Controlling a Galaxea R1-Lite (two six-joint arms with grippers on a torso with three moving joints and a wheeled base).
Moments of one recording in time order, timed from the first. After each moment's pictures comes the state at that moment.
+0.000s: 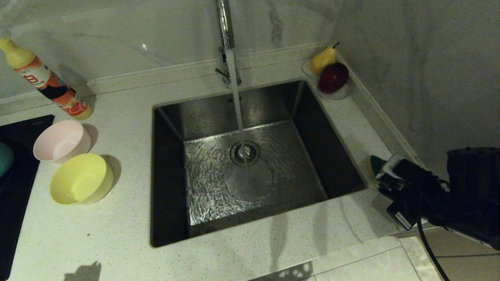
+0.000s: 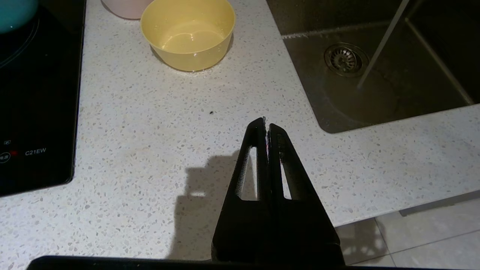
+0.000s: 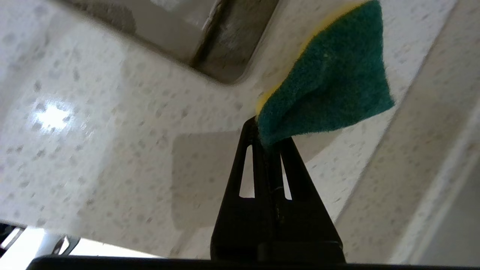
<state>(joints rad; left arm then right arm) -0.03 0.00 0.00 -0.12 0.01 0.01 0.26 1.53 -0.60 -0.50 -0.12 -0.60</state>
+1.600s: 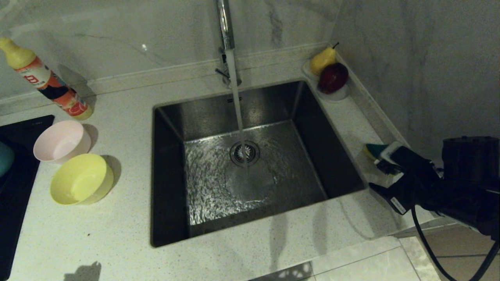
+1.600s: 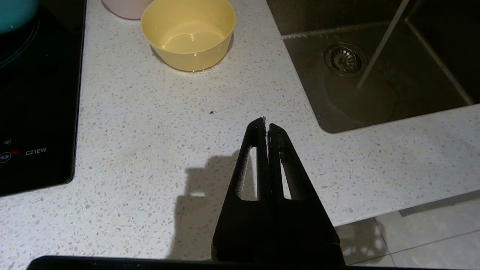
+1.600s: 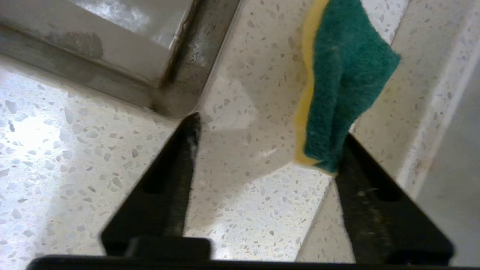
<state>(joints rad) -0.03 0.00 0.00 -0.12 0.01 0.01 0.24 1.58 -0.65 -0.52 -0.16 -0.59</state>
